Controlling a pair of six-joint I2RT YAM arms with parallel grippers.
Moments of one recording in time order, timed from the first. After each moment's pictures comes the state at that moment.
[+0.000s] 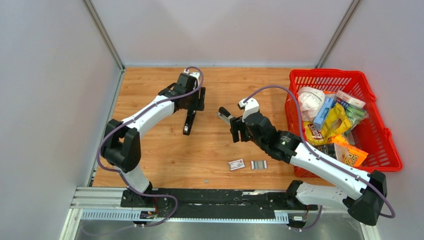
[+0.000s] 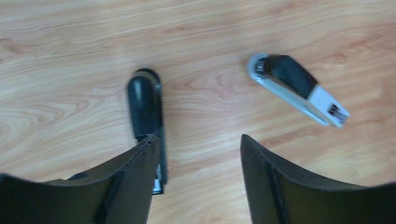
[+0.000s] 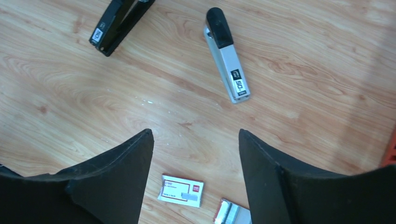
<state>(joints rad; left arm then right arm) -0.47 1.70 1.33 -0.46 -0.04 -0.28 0.92 1.07 0.92 -0.41 0.36 0.31</state>
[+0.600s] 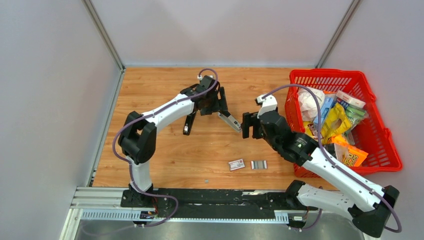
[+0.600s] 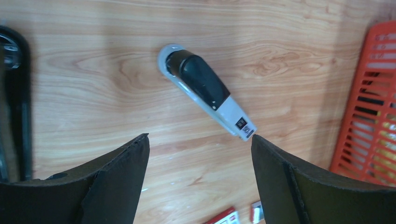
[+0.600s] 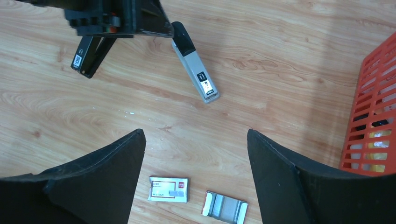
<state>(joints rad) -0.65 1.85 1.49 -0.51 -0.04 -0.72 0.84 0.95 0.94 -0.53 0.42 0.35</state>
